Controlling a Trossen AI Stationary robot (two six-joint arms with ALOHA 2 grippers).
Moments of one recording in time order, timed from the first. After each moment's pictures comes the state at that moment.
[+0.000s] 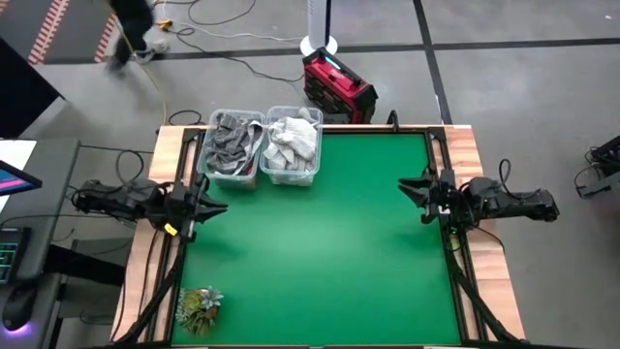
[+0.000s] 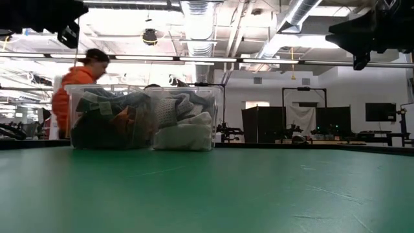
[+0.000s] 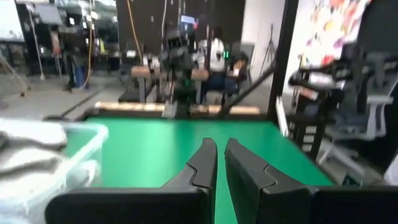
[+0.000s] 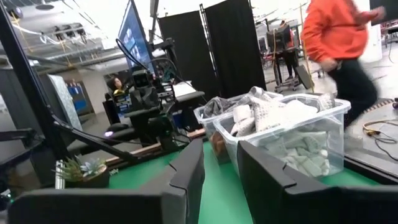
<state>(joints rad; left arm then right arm) -0.24 0.03 0.29 -0.15 -0.19 -0.04 0.08 0.00 0.16 0.02 0.34 0.21</state>
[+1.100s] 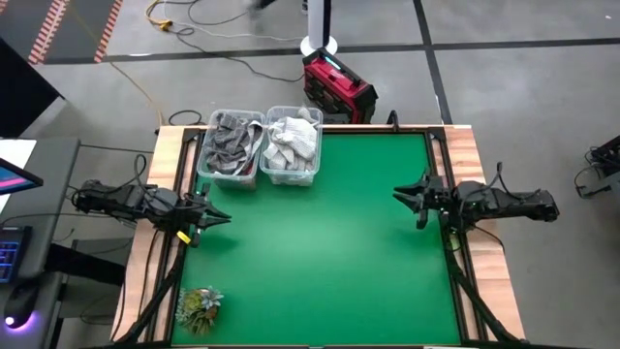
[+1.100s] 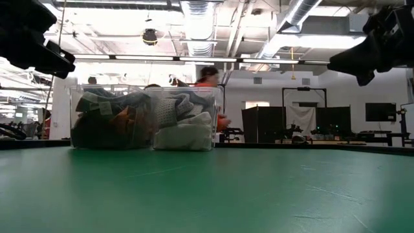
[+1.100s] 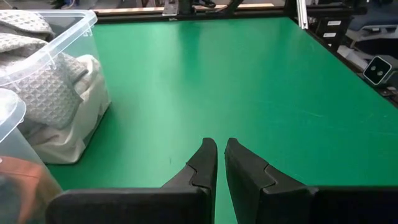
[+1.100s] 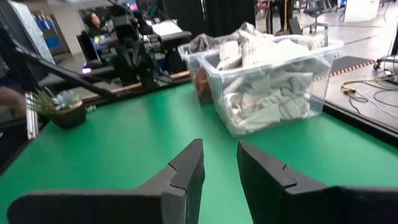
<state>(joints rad) -0.24 0.03 0.29 -0.57 -0.20 -0.04 0.08 0.00 0.16 -0.25 0.34 0.21</state>
